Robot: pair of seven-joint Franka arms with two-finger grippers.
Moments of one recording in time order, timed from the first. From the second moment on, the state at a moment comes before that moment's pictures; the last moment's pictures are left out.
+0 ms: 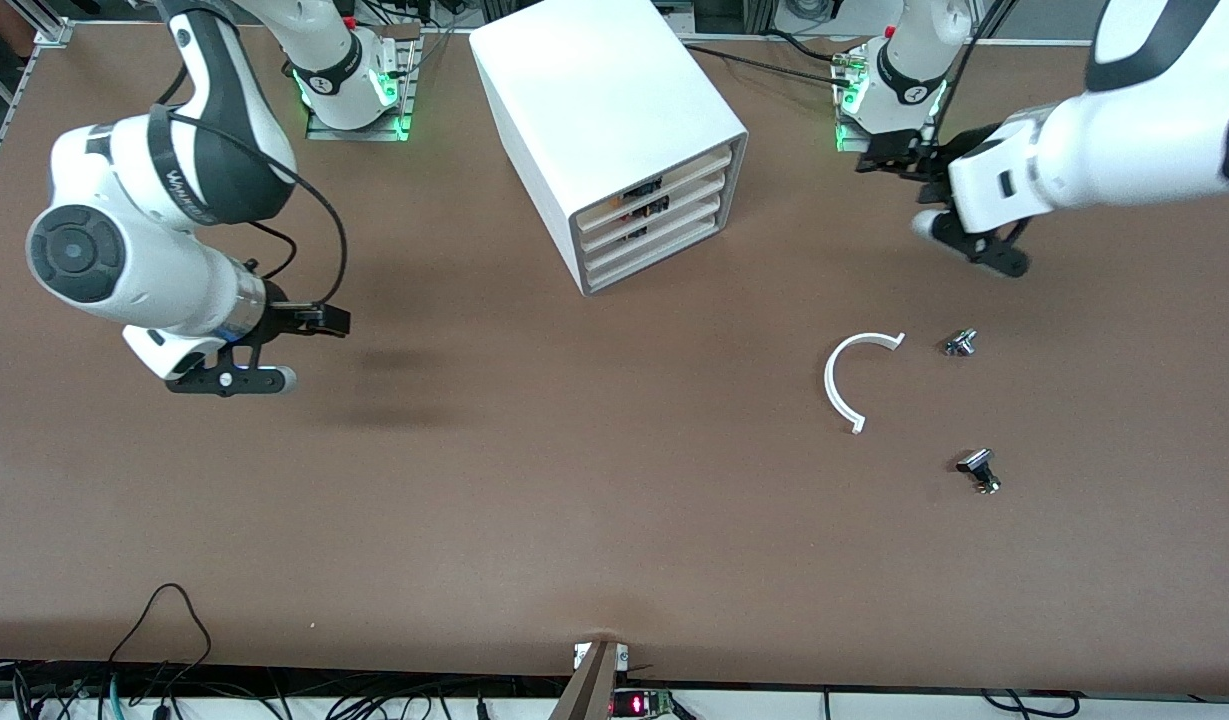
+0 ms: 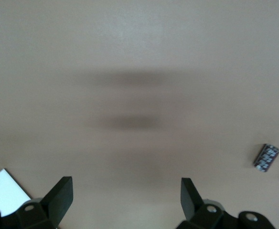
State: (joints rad) left arm -0.11 0.11 -0.09 -1.65 -0.50 1.31 0.05; right arm 0.20 0.32 0.05 -1.60 0.01 1.73 0.28
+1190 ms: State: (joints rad) left arm -0.22 0.40 -0.13 -1.92 -0.91 1.55 0.78; right arm 0.42 0.36 0.06 -1.56 0.01 1.77 0.87
